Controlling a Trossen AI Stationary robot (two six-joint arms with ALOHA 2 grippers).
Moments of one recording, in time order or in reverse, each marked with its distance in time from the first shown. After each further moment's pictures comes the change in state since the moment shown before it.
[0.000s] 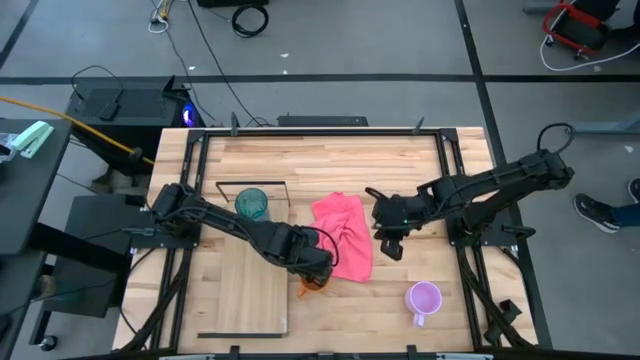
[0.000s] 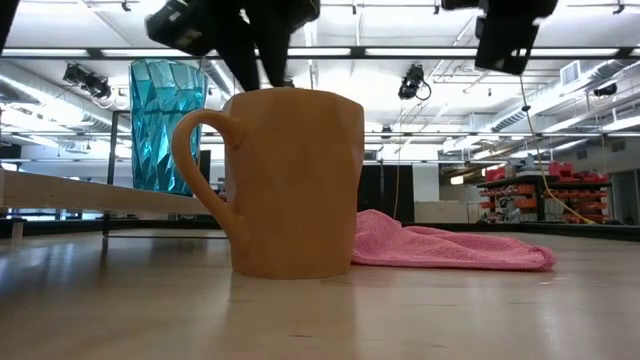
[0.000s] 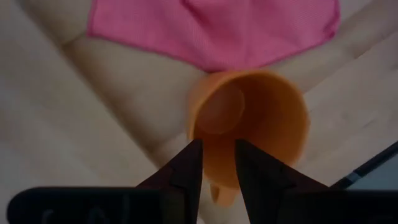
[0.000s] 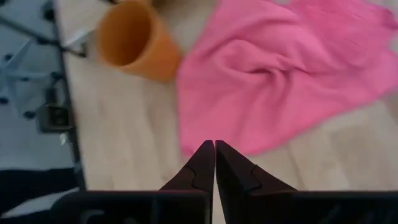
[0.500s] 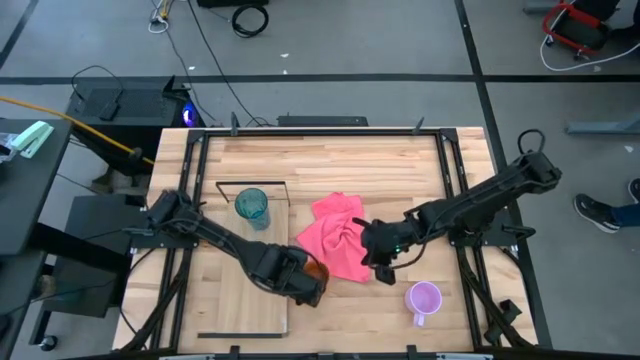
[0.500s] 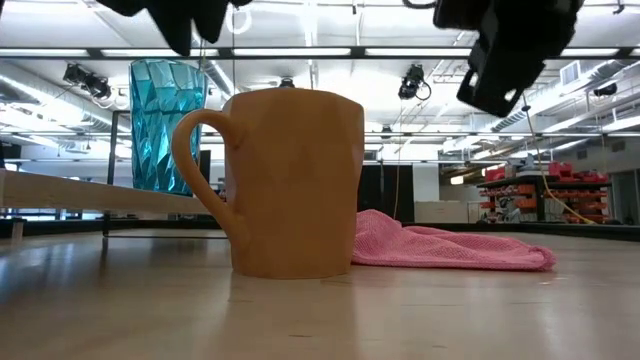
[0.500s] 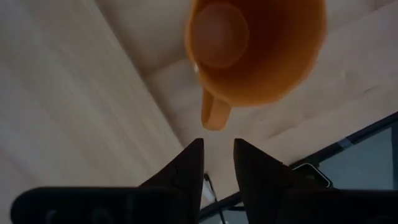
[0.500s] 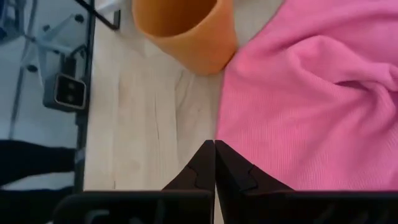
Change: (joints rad) left arm -0.123 0.009 0.025 -0.031 0.048 -0.260; right arm 0.092 0.136 -0.189 0.428 -0.047 -0.095
